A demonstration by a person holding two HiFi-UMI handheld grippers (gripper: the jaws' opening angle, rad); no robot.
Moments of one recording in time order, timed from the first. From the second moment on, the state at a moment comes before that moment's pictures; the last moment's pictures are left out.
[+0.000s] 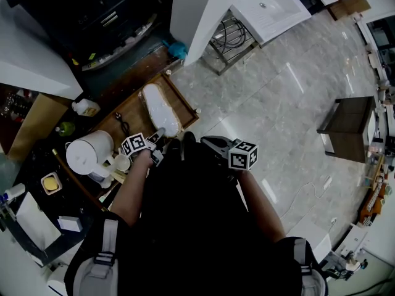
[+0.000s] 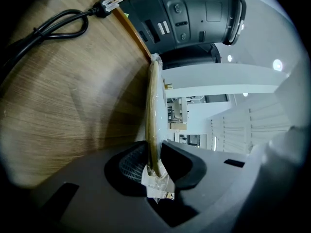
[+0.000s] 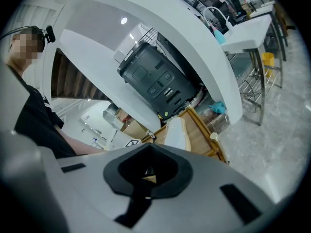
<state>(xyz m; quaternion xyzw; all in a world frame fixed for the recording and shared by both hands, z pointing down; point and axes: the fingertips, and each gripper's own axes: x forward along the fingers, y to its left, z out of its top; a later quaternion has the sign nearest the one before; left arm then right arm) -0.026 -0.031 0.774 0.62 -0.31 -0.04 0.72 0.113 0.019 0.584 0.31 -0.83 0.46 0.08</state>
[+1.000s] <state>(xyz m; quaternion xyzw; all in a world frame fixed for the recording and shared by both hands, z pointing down) -0.019 -0.030 0.779 0.65 -0.32 0.06 0.69 0.117 0.003 0.584 0.30 -0.84 0.46 0.07</state>
